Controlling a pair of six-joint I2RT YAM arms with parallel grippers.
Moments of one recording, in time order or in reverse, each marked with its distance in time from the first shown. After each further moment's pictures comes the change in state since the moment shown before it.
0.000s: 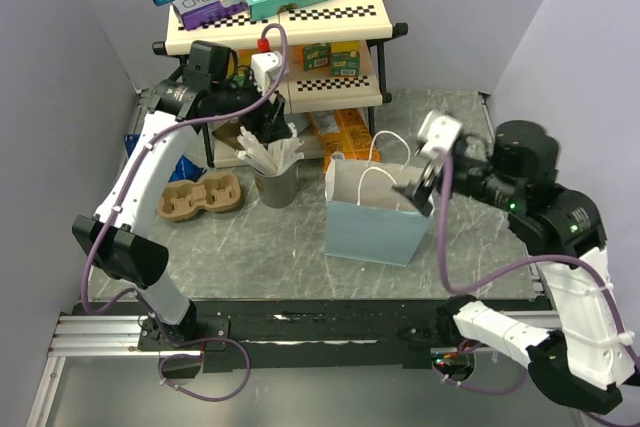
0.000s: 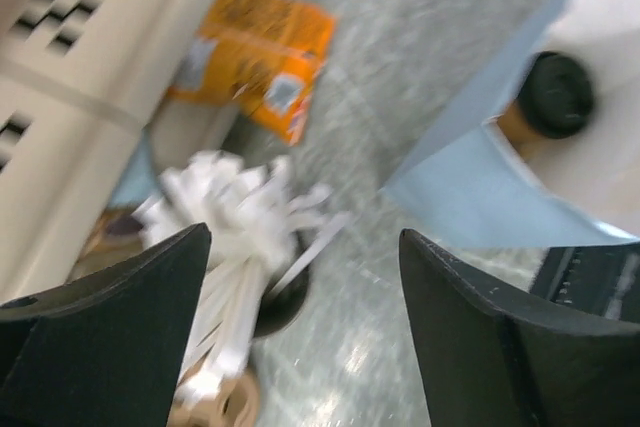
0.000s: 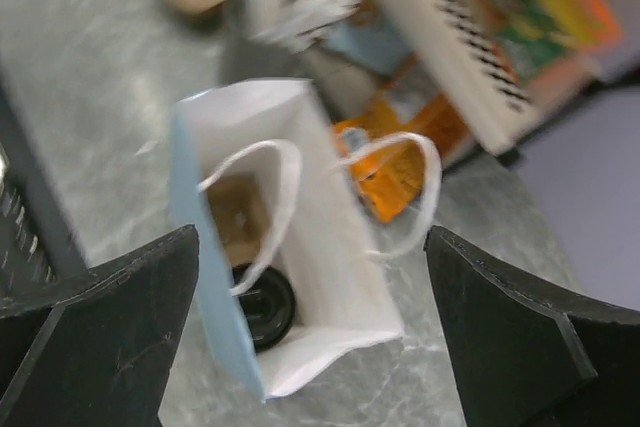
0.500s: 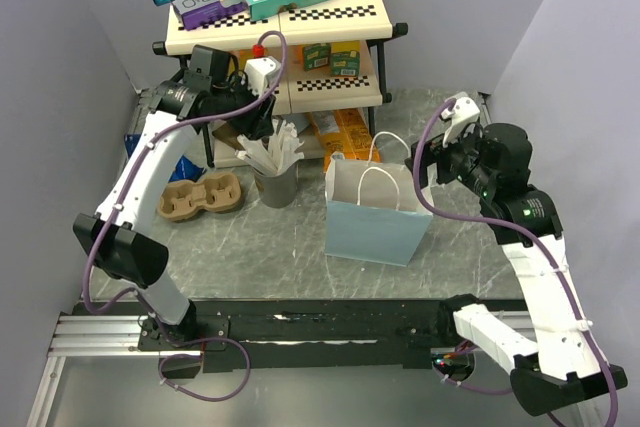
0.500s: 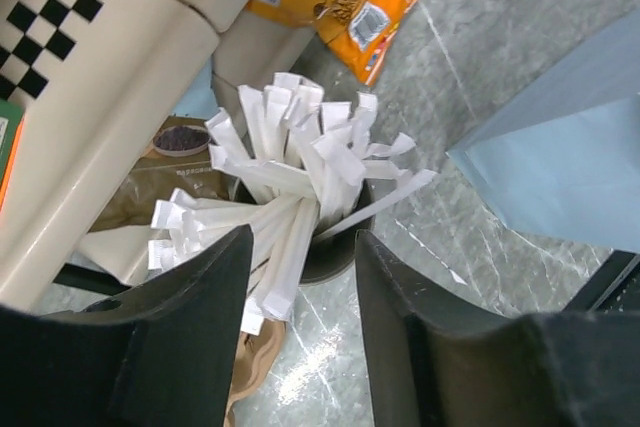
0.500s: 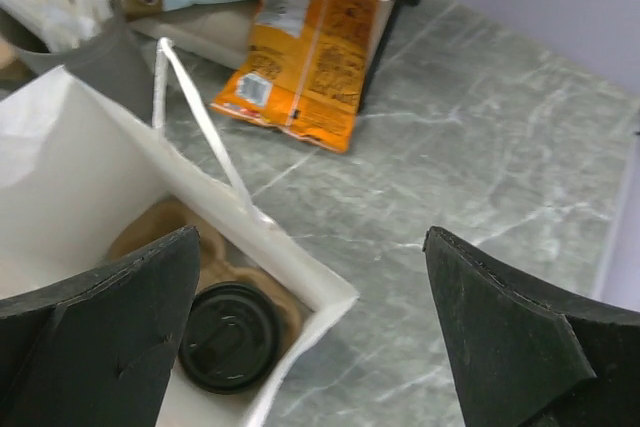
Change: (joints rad) left arm 0.022 0.004 -0.018 -0.071 -0.245 -0.015; right arm -0.276 -0.071 -0.354 0.360 0.198 0.376
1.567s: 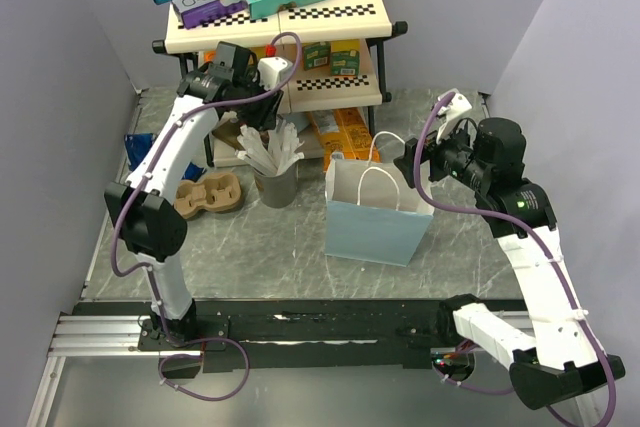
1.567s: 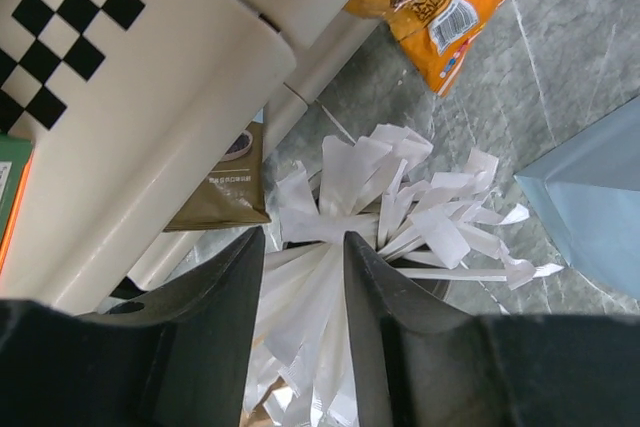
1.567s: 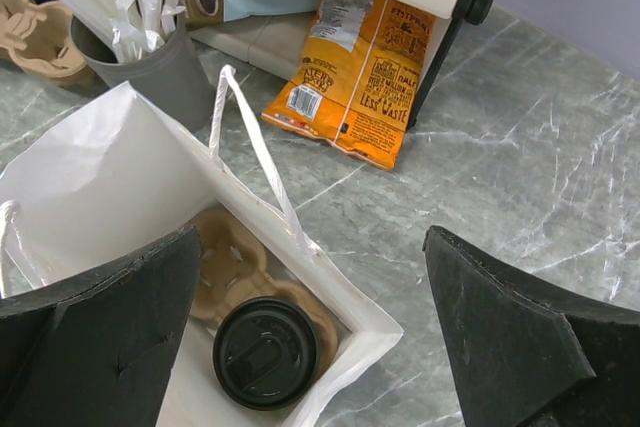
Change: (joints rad) left arm 0.001 0.210 0.110 0.014 -0.140 -0.031; right arm -0.002 0.040 -0.009 0.039 -0.122 0.049
